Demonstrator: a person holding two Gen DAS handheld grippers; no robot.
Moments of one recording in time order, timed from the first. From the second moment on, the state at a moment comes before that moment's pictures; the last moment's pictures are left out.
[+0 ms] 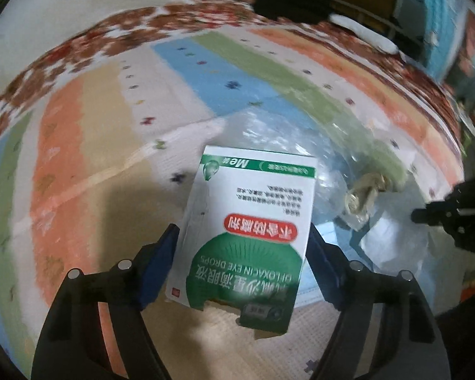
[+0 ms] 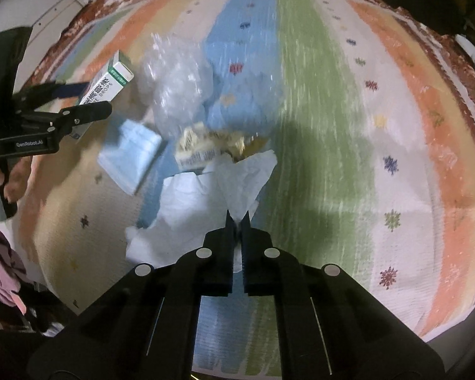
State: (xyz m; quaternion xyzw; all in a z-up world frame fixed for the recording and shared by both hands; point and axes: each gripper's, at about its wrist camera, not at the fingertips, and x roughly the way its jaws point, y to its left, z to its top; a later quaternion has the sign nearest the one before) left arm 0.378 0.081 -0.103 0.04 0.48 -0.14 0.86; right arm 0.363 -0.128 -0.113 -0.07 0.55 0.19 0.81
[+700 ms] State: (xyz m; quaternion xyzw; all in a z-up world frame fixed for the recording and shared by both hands) left arm 0.301 0.065 -0.074 -0.03 0.53 0.05 0.84; right arm 0.319 -0.132 -0.066 -0.08 0.51 0.21 0.83
